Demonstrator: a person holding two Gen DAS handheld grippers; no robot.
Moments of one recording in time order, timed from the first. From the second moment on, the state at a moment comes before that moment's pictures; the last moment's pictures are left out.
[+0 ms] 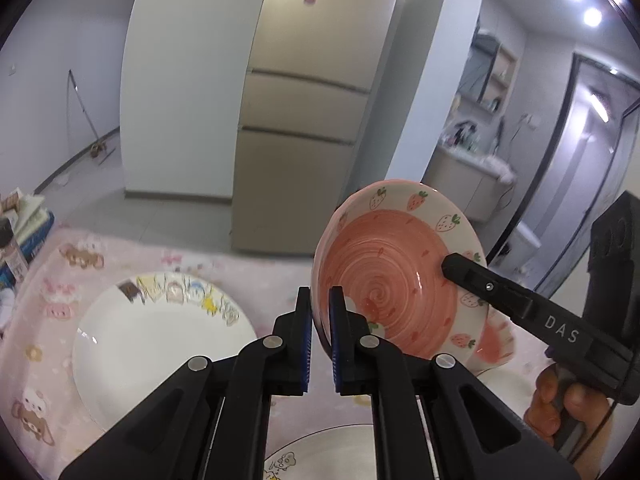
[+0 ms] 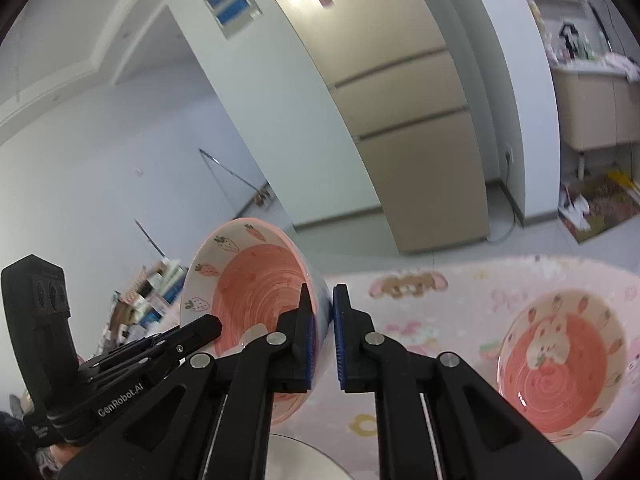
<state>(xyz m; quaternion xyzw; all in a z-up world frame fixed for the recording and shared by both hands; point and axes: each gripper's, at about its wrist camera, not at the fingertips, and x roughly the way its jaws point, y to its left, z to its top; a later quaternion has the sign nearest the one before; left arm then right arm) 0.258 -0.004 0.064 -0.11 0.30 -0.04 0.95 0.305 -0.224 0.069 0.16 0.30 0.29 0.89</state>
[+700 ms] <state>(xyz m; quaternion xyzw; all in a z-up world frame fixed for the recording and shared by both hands) 0.131 0.011 0.184 -0.02 0.19 0.00 0.98 0.217 -0.186 0.178 0.11 0.19 0.36 0.91</state>
